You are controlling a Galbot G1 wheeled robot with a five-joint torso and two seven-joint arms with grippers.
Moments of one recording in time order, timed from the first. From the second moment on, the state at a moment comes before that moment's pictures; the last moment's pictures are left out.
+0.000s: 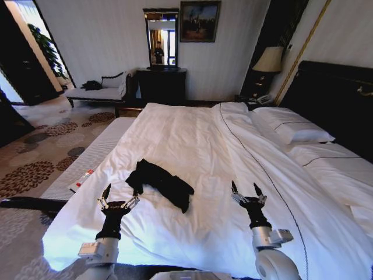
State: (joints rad) left arm 1.90 -1.46 -0.56 -2.44 -0.07 -0.06 -0.11; right arm -1.76 1.23 0.58 2.19 0.41 0.22 0.16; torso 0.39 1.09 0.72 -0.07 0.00
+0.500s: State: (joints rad) left arm 1.89 -1.46 -0.56 -2.42 -0.07 -0.06 -0.11; right arm -1.75 1.23 0.57 2.18 0.40 0.22 0.16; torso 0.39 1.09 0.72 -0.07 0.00
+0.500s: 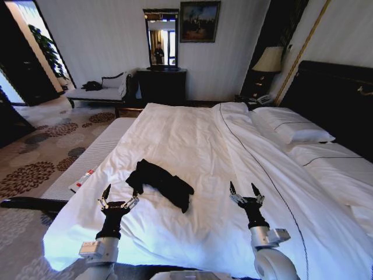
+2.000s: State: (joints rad) left arm 1.76 -1.44 -0.65 -2.34 -0.31 0.15 -0.19; right arm -1.67 1.25 0.52 2.12 0.27 0.32 0.23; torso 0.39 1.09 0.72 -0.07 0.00
